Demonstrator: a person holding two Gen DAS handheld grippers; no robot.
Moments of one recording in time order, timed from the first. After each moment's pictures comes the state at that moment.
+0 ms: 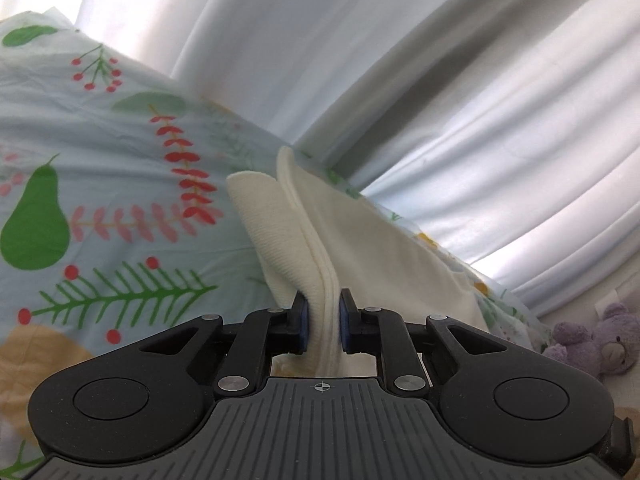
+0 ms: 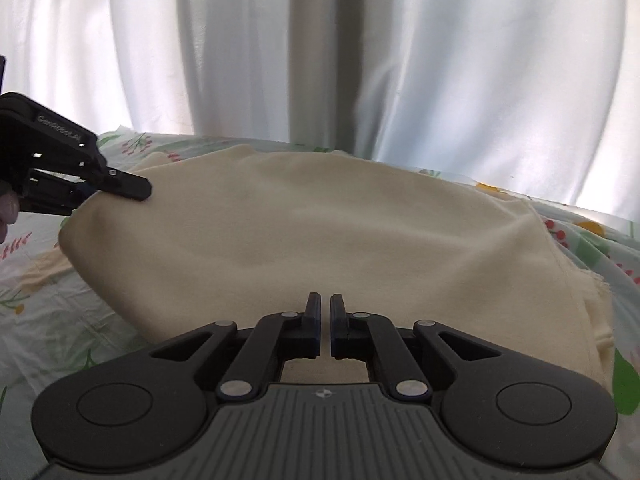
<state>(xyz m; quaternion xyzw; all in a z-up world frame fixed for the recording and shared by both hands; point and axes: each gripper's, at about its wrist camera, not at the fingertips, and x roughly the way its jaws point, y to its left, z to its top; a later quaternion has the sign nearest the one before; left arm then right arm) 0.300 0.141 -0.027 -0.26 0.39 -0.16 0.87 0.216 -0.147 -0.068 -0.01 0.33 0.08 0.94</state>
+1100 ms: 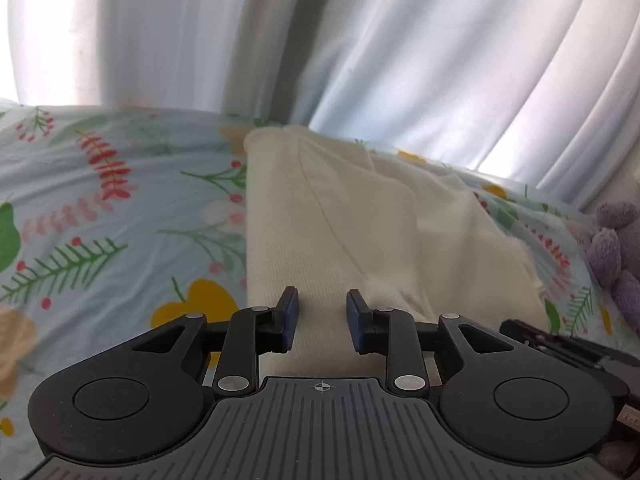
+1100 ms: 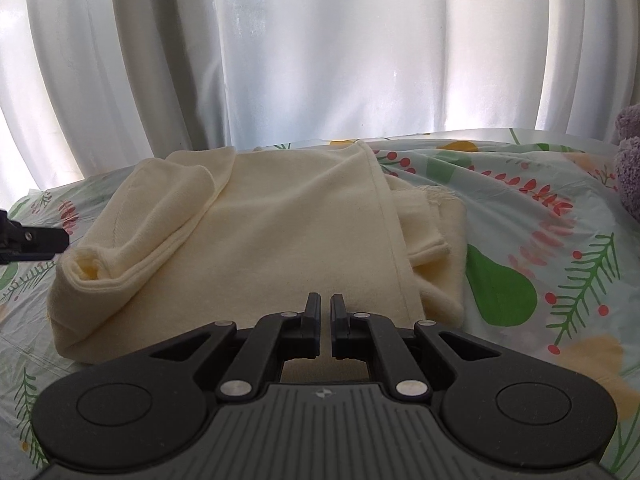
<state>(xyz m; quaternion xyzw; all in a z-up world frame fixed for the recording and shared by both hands) 0.269 0.008 -0.042 -0.07 0.41 -0.15 0.90 0.193 -0.239 -0.081 0.07 0.37 -0.03 0.93</state>
